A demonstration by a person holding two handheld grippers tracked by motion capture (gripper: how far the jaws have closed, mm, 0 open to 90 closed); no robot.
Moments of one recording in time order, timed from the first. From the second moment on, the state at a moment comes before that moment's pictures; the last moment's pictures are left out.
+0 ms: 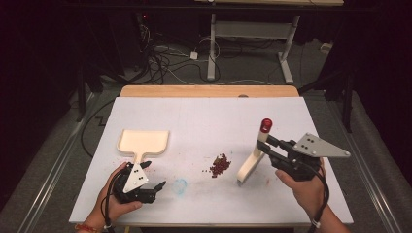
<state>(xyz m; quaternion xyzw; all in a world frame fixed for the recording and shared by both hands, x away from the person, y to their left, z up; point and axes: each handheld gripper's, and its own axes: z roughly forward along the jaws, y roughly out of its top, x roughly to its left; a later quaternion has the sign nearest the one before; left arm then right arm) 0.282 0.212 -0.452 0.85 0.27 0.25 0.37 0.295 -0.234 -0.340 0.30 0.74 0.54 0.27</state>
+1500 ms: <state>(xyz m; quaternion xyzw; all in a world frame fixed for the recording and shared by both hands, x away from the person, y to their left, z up) 0.293 0.202 -0.451 0.86 0.26 0.24 0.38 0.423 -0.267 -0.395 0.51 0.71 0.38 0.31</state>
